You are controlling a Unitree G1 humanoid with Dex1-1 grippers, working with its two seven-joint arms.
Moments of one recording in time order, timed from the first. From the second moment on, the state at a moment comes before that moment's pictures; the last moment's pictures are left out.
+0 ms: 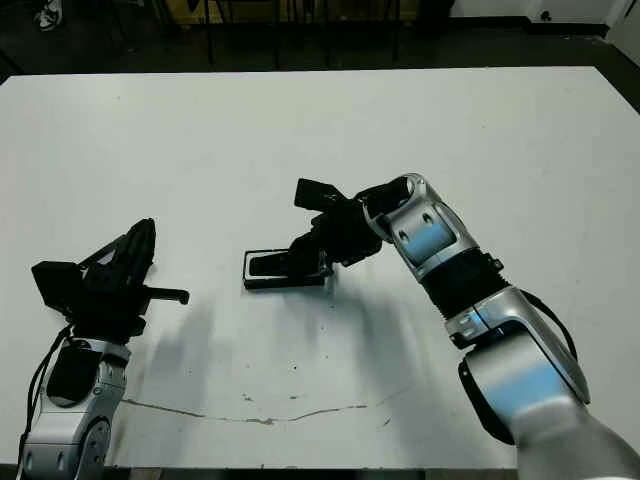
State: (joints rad) left arm 0.16 0.13 0.04 -0.33 -0.13 0.03 -0.10; right arm -0.86 -0.36 0.50 0.47 -0.02 0.44 1.30
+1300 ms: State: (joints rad) left arm 0.16 0.13 0.04 -0.33 -0.14 0.02 -0.12; right arm -0.42 -0.35 0.08 -0.20 0.11 0.40 0.63
